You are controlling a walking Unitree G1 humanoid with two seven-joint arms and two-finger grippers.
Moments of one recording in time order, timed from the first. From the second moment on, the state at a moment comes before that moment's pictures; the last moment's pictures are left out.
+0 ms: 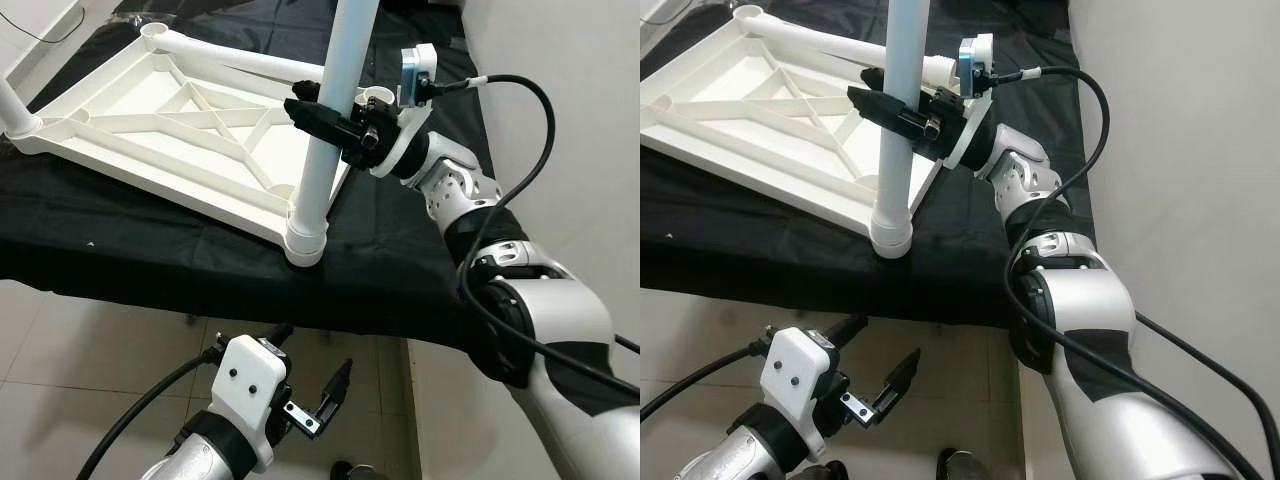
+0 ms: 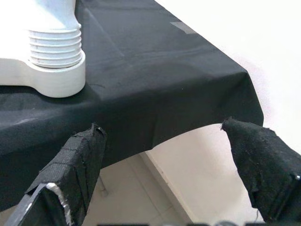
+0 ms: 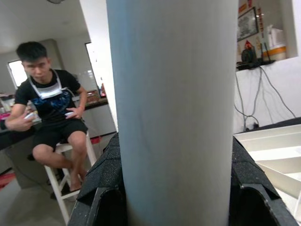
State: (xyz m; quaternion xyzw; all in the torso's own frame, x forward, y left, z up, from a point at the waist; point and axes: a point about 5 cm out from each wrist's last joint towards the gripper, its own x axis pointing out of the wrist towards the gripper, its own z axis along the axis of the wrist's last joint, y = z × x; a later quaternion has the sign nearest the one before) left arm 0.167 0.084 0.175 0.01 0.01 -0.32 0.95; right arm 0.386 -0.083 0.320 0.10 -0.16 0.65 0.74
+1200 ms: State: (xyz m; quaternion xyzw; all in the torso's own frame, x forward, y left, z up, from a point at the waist) left arm 0.168 0.083 0.176 0.01 0.01 -0.32 0.95; right arm 0.381 -0.072 0.317 -0.01 -0.15 0.67 0.73
